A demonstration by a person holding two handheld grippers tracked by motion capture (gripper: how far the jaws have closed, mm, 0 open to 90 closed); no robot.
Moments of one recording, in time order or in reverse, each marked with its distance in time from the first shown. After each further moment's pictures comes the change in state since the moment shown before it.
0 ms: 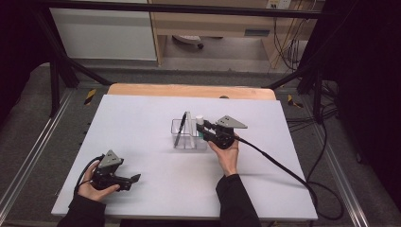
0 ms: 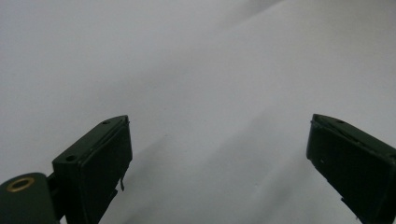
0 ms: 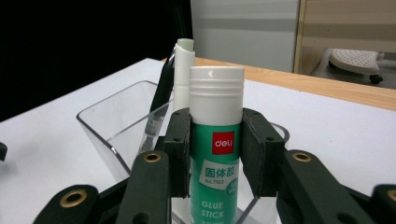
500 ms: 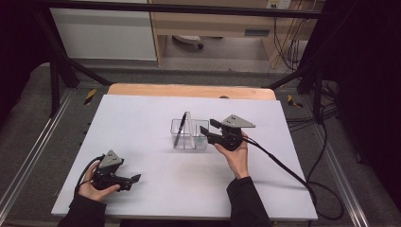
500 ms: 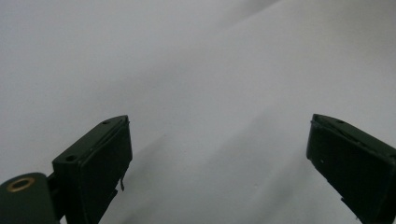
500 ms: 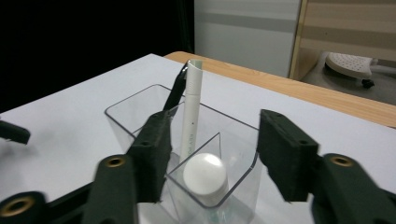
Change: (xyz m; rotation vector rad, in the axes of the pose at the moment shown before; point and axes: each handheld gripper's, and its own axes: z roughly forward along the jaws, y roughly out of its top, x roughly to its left) left arm 0.000 0.000 0.001 0.002 -0.001 0.000; right arm 0.005 0.022 -0.034 0.037 0.000 -0.060
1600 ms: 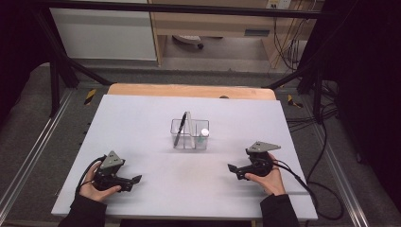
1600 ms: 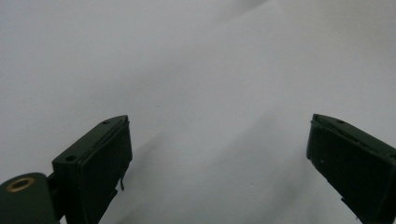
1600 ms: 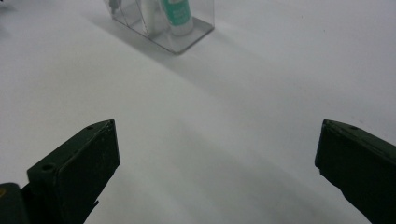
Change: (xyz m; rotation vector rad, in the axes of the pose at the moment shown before) left arm -0.002 -0.001 0.002 0.006 -0.006 0.011; right arm -0.034 -0.073 -0.085 0.348 -0.012 0.018
